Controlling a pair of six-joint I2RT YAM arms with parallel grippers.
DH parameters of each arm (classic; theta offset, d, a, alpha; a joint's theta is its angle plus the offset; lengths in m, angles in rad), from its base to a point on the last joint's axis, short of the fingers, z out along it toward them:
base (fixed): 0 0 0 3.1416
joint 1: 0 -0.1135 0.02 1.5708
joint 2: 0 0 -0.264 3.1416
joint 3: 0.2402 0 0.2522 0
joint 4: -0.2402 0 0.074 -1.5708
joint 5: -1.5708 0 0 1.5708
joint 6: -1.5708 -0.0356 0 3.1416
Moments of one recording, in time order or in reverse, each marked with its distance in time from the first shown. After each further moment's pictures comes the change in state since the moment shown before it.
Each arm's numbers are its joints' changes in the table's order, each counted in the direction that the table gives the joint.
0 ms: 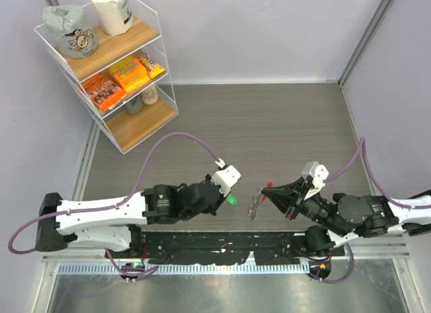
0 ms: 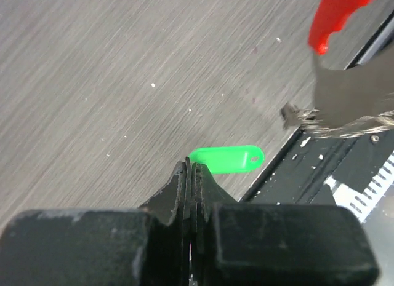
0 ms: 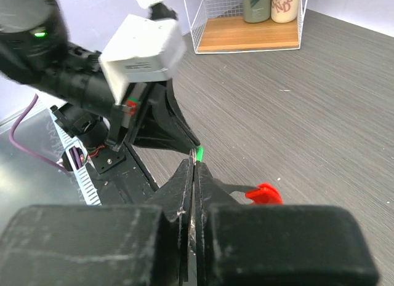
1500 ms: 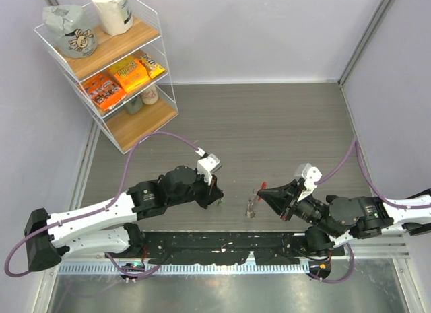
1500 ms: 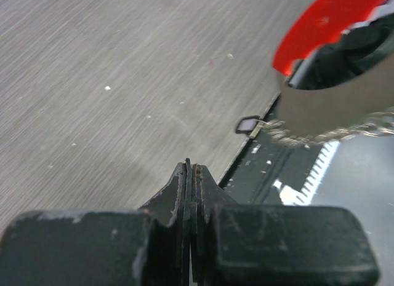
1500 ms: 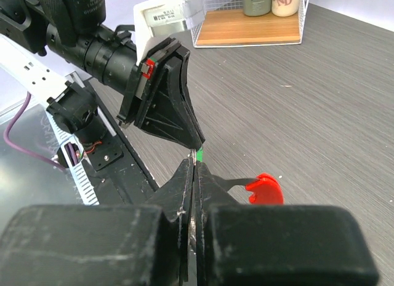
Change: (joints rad) left arm -0.255 -0.132 -0.213 0.181 -0.410 0.110; right arm 0.000 0.044 -0.011 0.023 -0.014 -0.010
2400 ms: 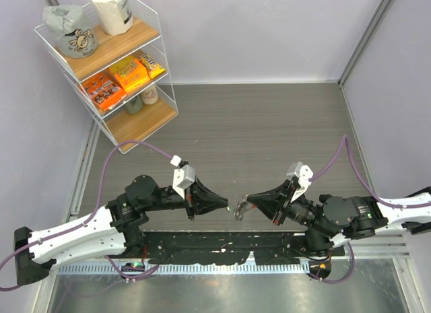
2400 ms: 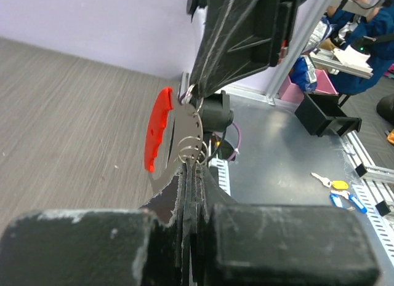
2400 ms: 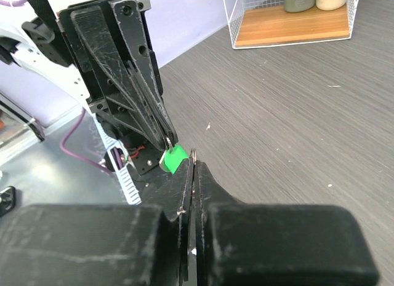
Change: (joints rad) left arm 0.000 -0.285 -0.163 0.464 -0.432 -0.054; right arm 0.000 0.087 0.024 0.085 0.093 -0.083
